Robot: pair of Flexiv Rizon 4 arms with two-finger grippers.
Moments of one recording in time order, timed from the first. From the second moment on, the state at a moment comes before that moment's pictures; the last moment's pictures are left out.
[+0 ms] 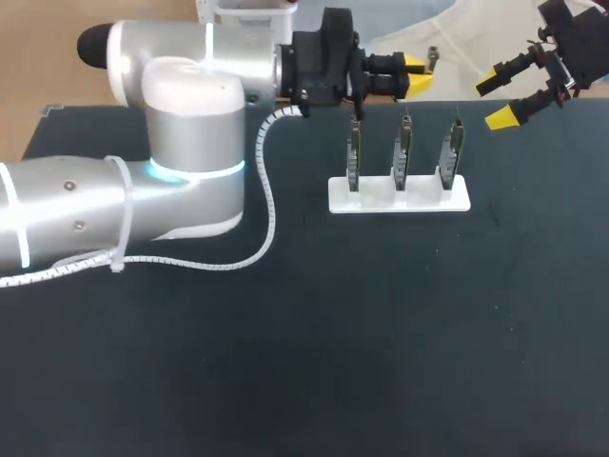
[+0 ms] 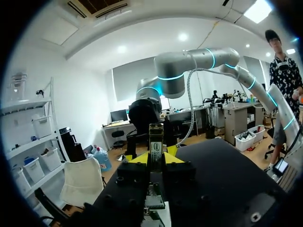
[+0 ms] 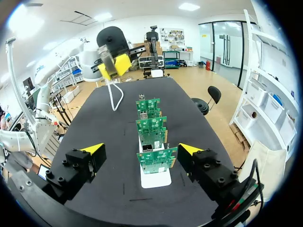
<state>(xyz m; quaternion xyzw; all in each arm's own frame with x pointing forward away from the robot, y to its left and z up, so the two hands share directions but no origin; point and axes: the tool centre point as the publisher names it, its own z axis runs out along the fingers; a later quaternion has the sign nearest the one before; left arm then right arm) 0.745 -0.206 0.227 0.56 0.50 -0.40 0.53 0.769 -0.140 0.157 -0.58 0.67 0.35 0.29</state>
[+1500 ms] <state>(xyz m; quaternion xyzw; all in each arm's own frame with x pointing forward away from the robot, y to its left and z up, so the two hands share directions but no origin) 0.767 -0.265 0.191 0.55 0.50 -0.49 0.46 0.769 -0.140 0.157 -0.58 0.67 0.35 0.29</state>
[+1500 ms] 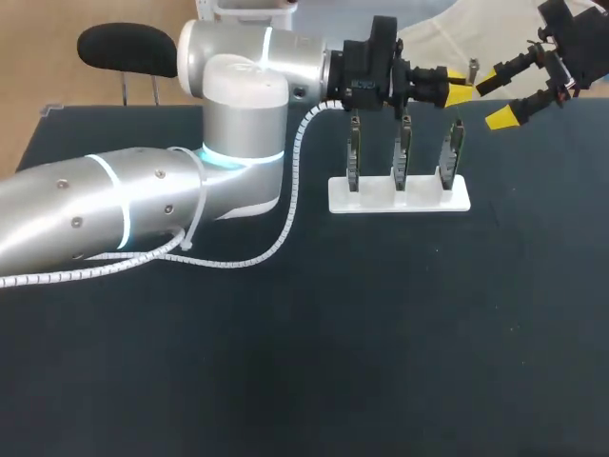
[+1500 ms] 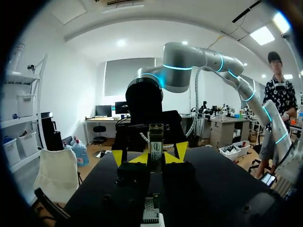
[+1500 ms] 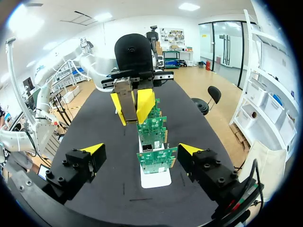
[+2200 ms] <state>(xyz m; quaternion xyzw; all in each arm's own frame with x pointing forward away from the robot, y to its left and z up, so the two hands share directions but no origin) 0.758 -0.265 0.179 0.53 0.51 -0.50 0.45 0.769 -0.140 0.157 -0.58 0.67 0.35 0.29</state>
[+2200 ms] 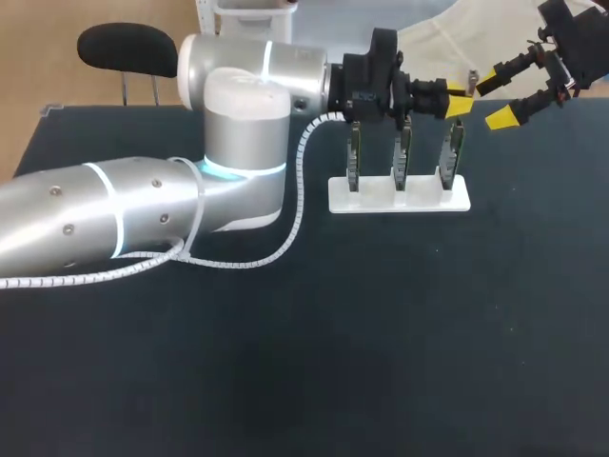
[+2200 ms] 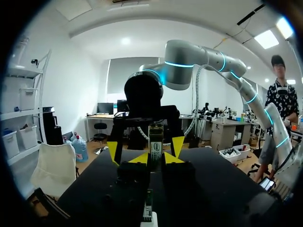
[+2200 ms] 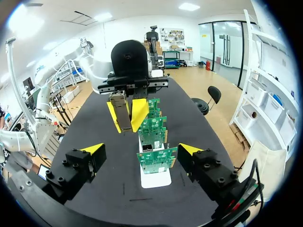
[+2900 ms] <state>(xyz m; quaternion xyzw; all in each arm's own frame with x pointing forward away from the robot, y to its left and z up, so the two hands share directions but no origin) 0.760 -0.268 0.176 0.53 0.51 -0.50 0.45 0.769 -0.140 0.157 -0.58 0.67 0.35 0.29</state>
